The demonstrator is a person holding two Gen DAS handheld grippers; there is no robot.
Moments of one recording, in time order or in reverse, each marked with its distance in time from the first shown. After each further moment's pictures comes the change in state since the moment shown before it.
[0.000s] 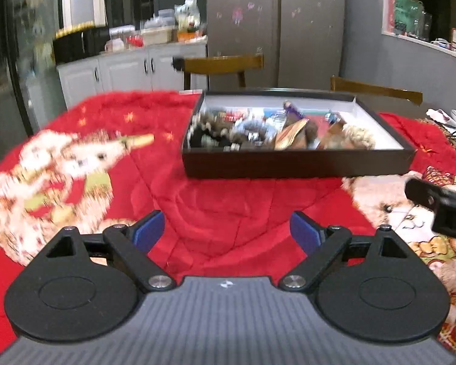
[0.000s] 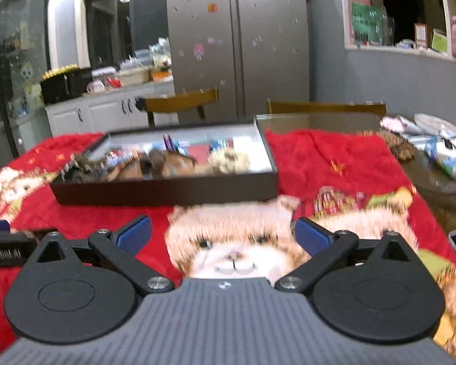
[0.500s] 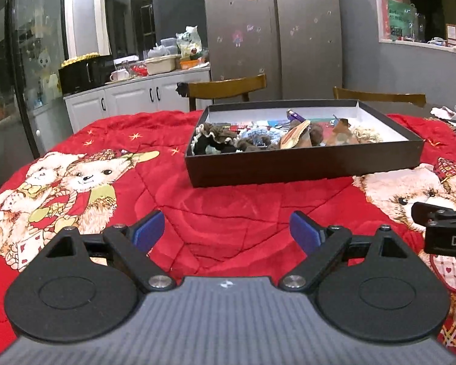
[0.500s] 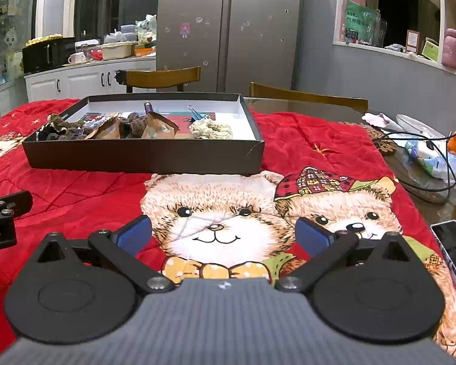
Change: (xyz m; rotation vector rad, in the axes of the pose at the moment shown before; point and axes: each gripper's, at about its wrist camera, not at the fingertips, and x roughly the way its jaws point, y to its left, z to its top) left arm 0.001 -0.011 -0.019 0.074 -0.127 0.050; right arm 0.010 0.010 -0.015 -0.077 0.048 -0.119
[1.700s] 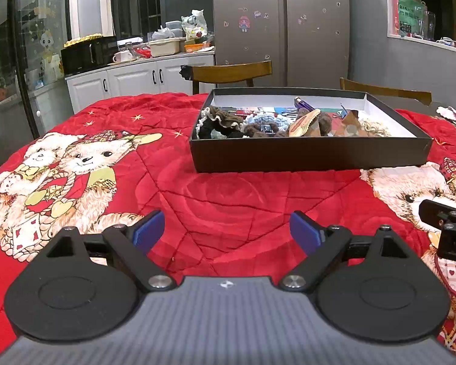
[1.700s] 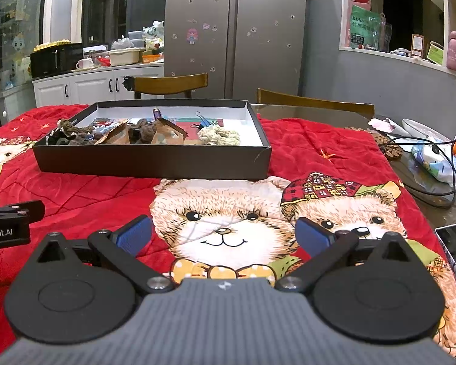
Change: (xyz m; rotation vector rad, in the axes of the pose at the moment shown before) left arm 0.014 0.006 0.001 -0.045 0.069 -0.001; right arm -0.003 0.001 0.001 -0.003 -0.024 0.035
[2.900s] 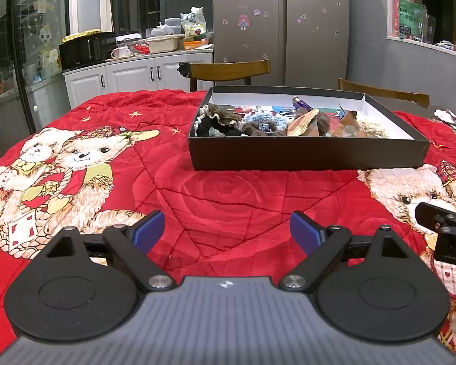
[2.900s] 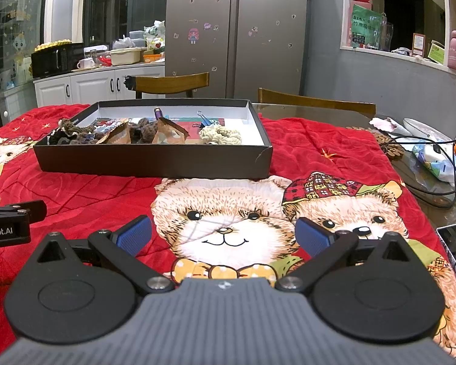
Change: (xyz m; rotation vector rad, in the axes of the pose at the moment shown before) left arm 0.001 0.001 0.000 -0.018 0.008 -0.018; right arm 0.000 -0.001 0.000 0.001 0.000 0.006
